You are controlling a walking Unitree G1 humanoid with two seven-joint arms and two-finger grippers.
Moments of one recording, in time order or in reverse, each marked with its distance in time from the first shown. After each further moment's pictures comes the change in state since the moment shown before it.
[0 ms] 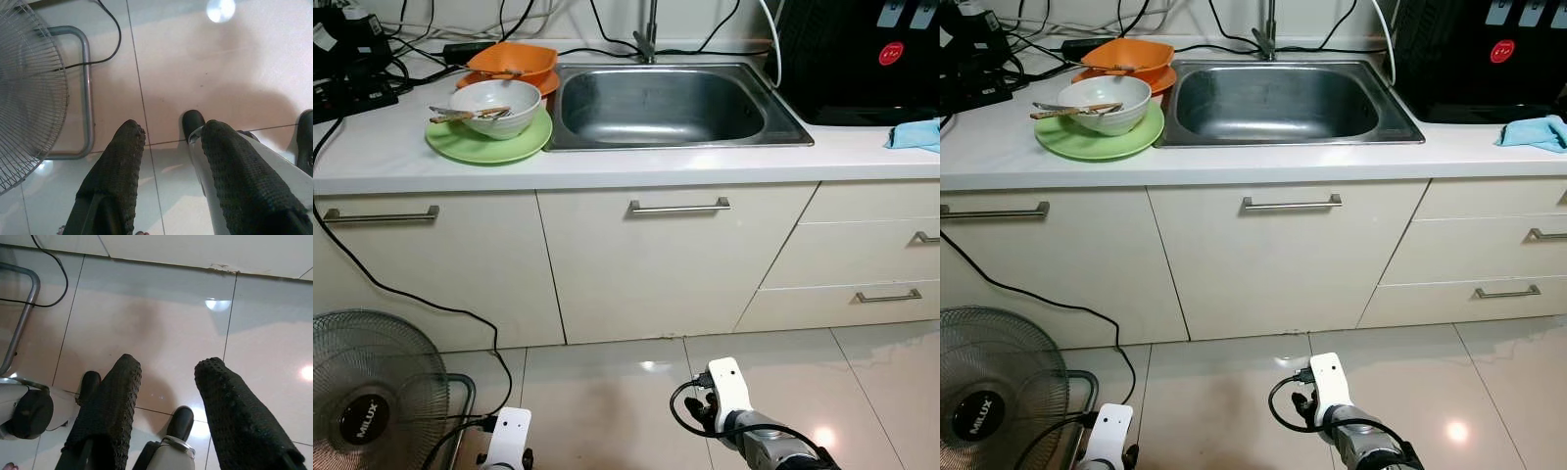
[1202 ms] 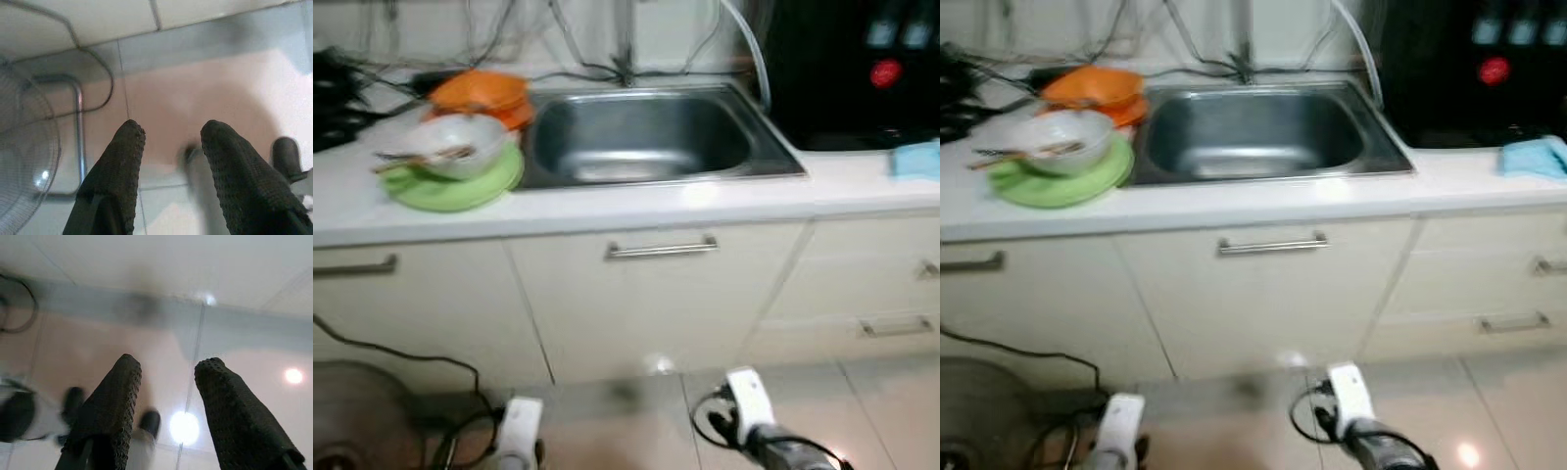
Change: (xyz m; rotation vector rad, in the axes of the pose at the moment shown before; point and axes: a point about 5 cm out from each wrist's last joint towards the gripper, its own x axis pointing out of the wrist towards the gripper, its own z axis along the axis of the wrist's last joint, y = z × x) left arm 0.000 -0.005 0.001 0.008 0.012 0.007; right arm -0.003 -0.008 -0.008 0.003 0.027 -0.019
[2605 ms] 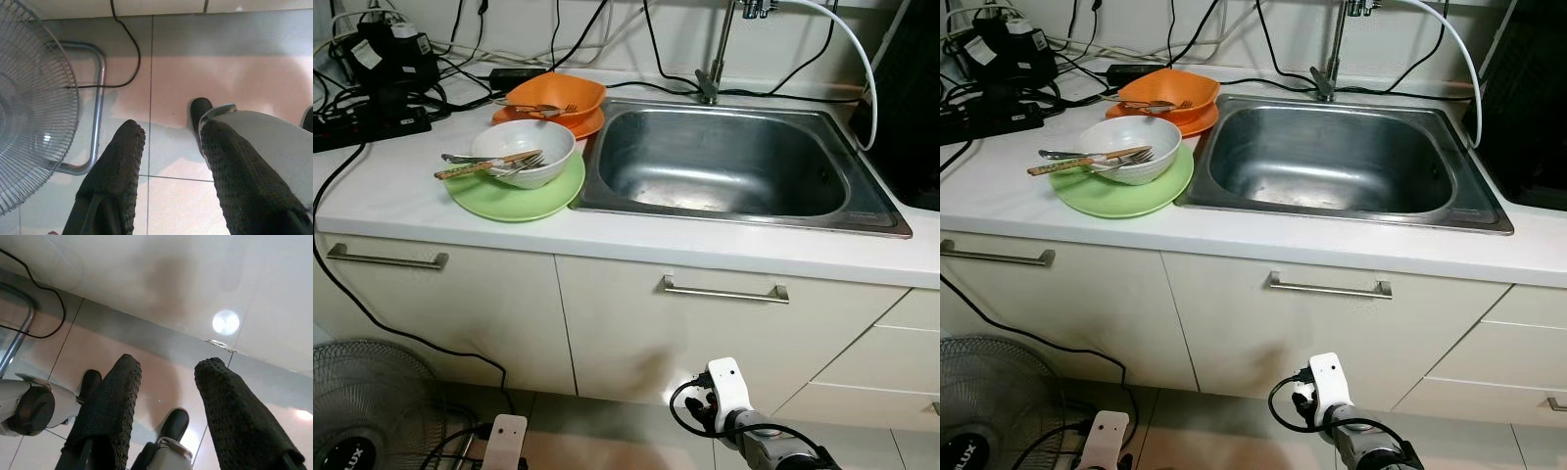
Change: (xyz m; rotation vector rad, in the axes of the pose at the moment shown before) left arm -0.001 0.009 -0.010 -0.008 0.030 0.021; right arm 0.003 0.008 0.008 -0.009 -0.025 0.016
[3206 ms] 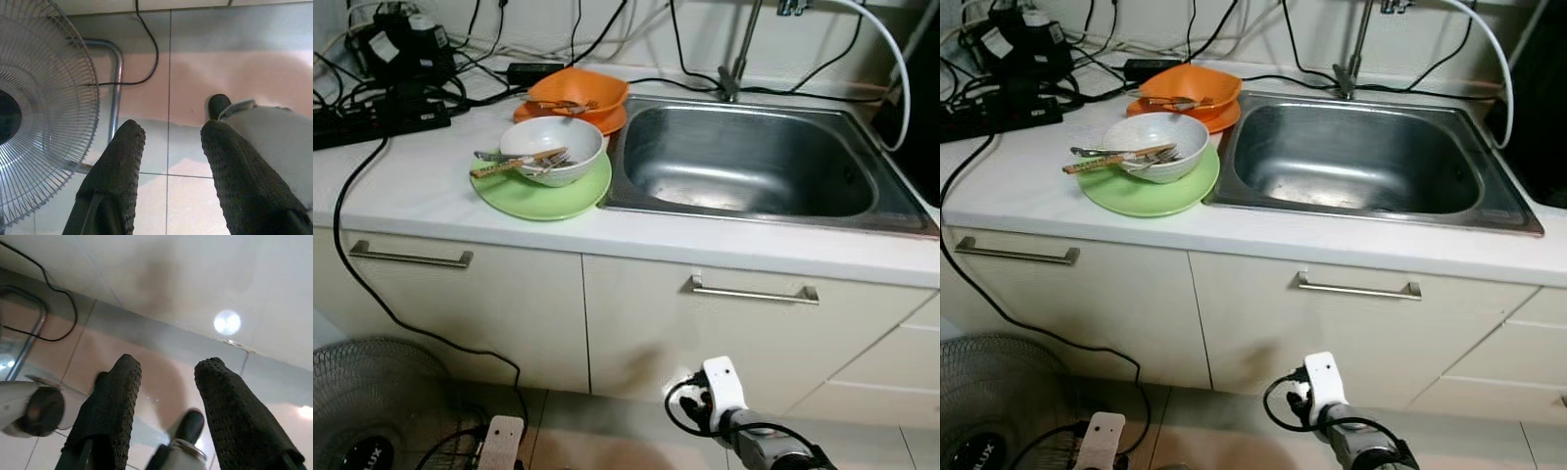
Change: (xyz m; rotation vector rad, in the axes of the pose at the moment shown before) left arm 0.000 0.006 -0.002 0.005 0.005 0.013; right arm 0.001 0.002 0.000 0.001 0.000 0.006
